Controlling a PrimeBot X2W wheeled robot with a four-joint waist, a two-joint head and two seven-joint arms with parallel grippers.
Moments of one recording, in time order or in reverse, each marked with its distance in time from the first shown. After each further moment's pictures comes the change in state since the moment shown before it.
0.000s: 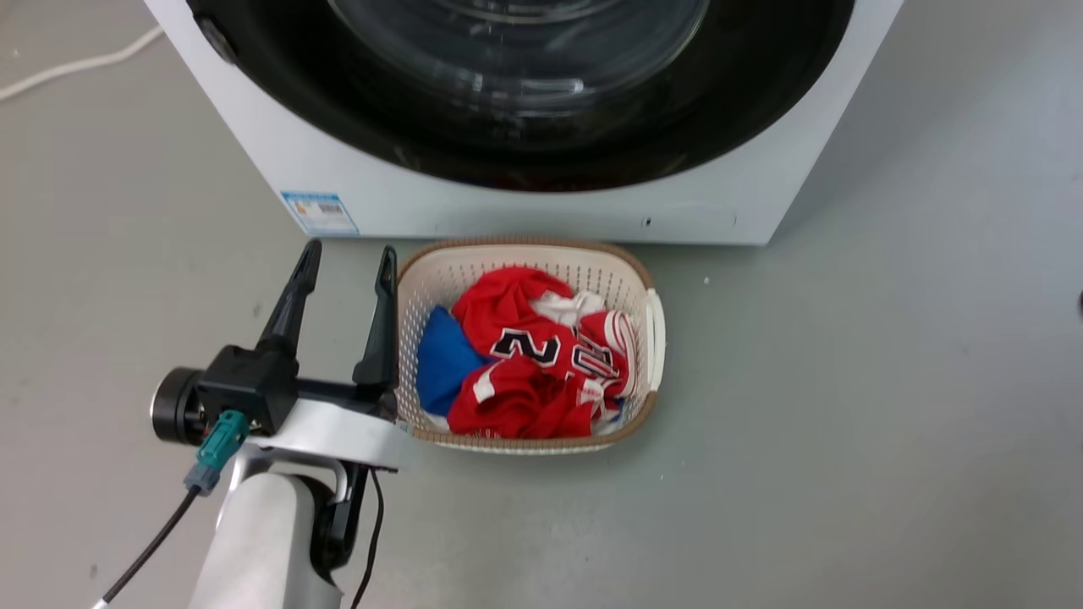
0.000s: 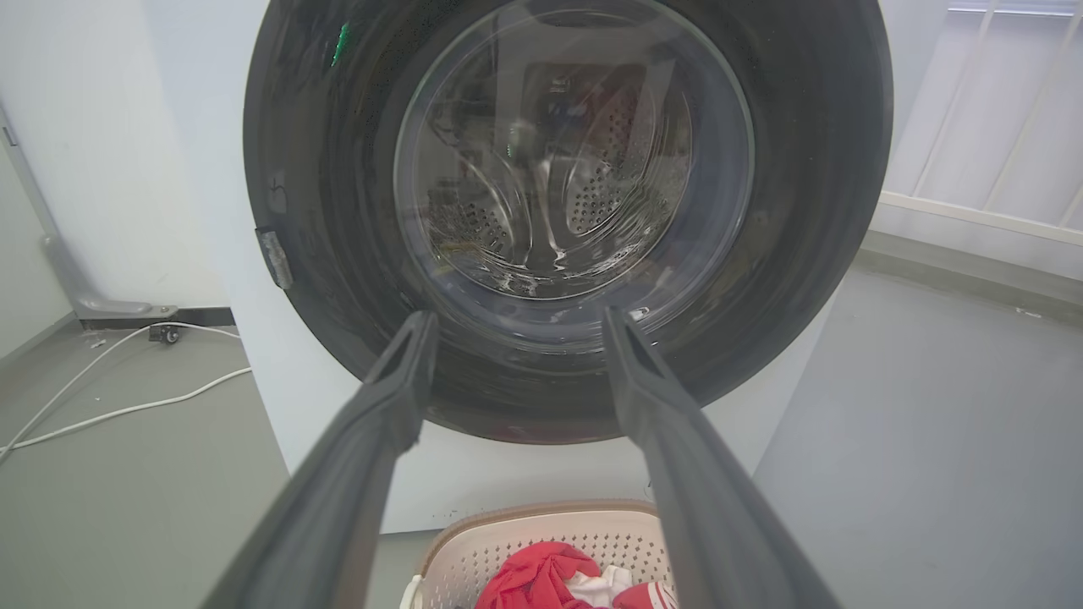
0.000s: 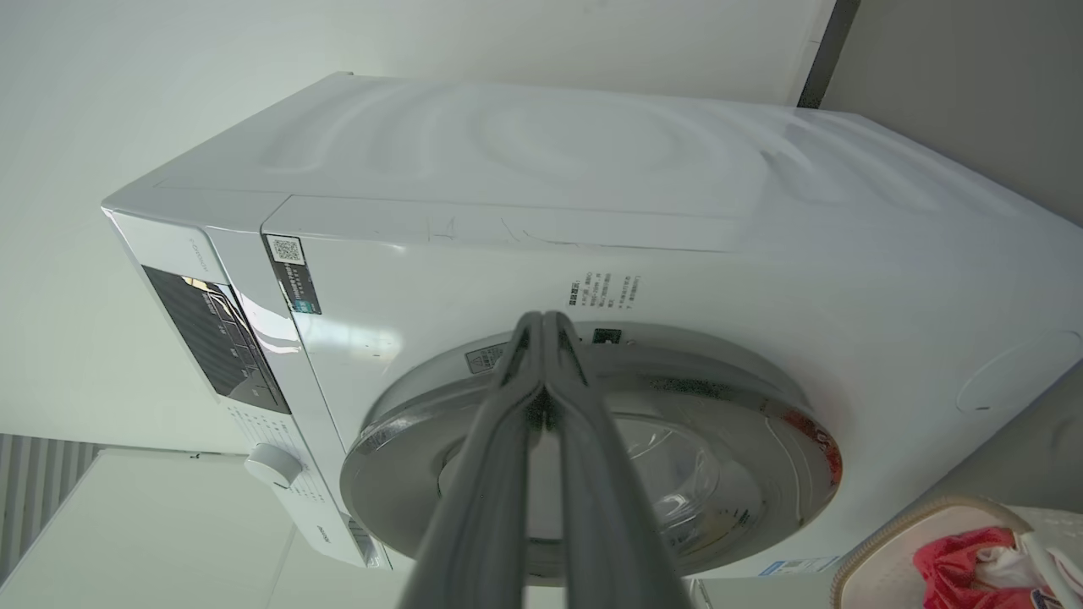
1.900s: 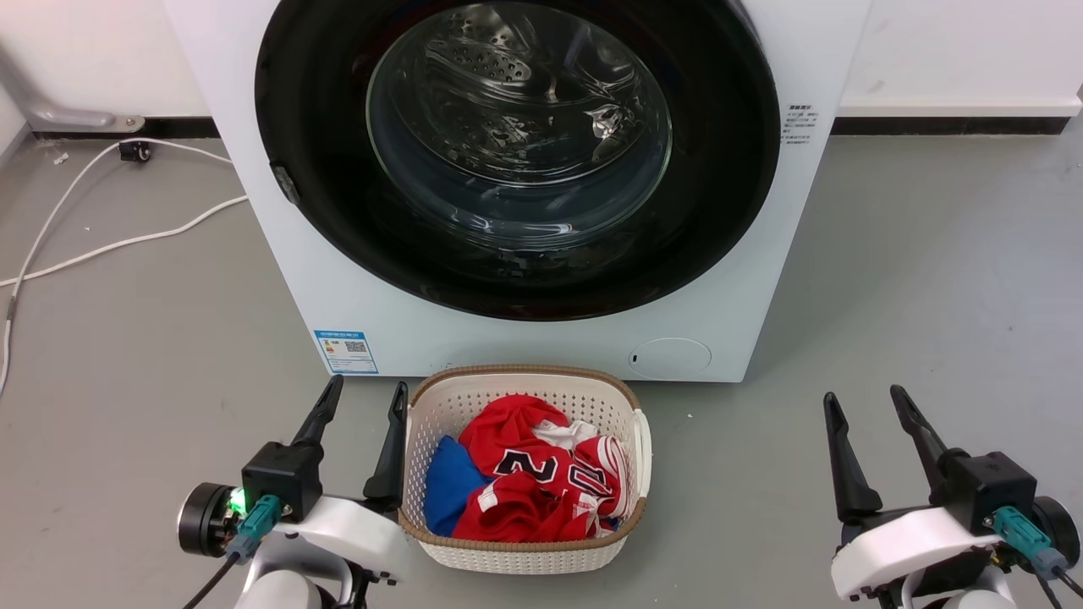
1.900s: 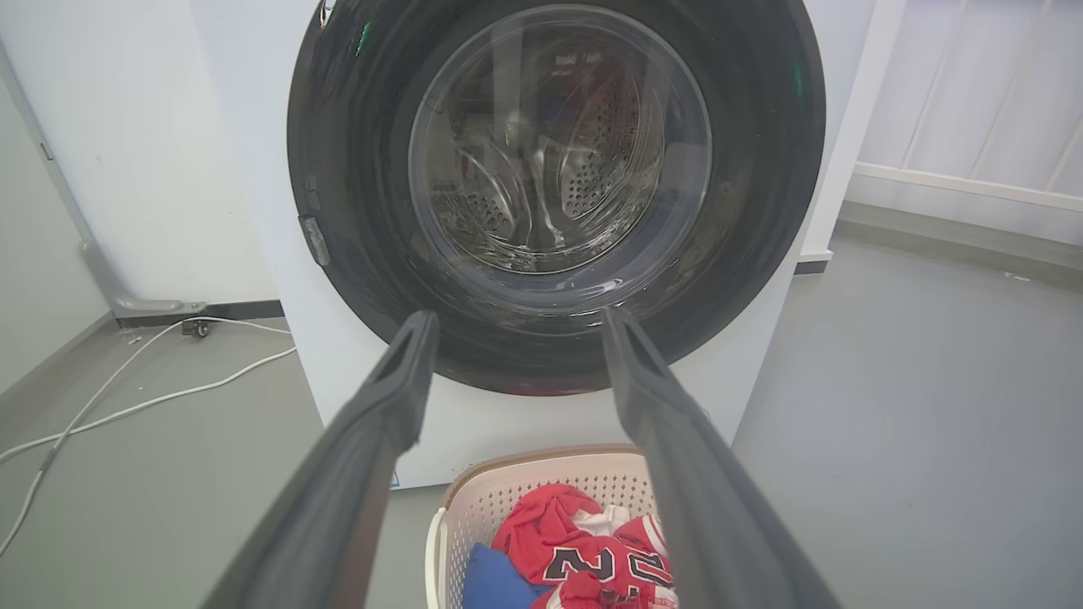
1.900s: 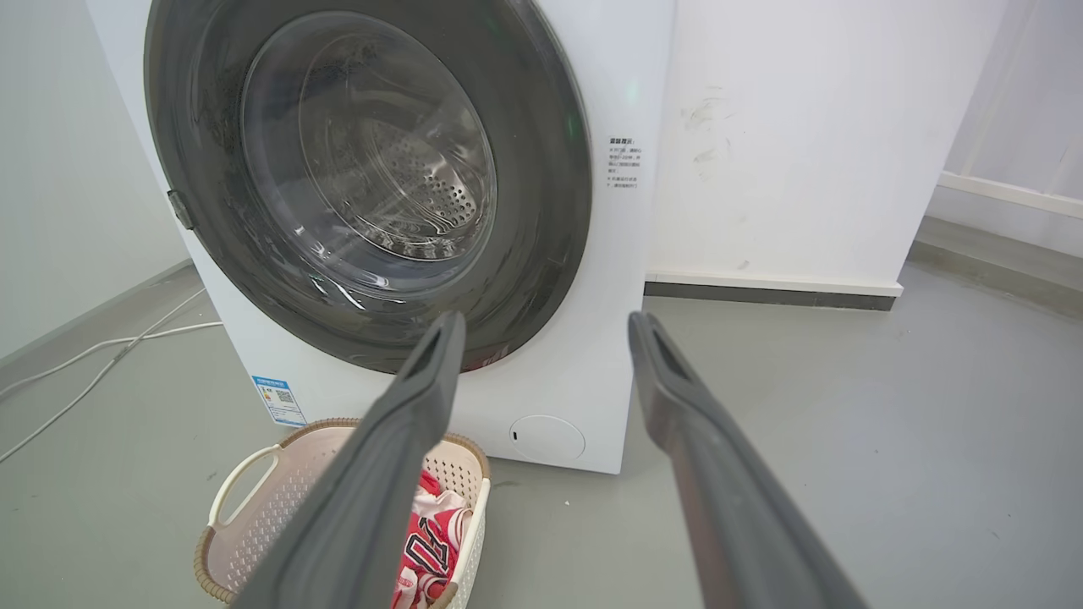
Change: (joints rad) left arm 0.134 0.041 -0.049 0.133 -0.010 0.013 0.002; right arm 0.636 0.328 0.155 -0.472 -1.732 0.000 -0.421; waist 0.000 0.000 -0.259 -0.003
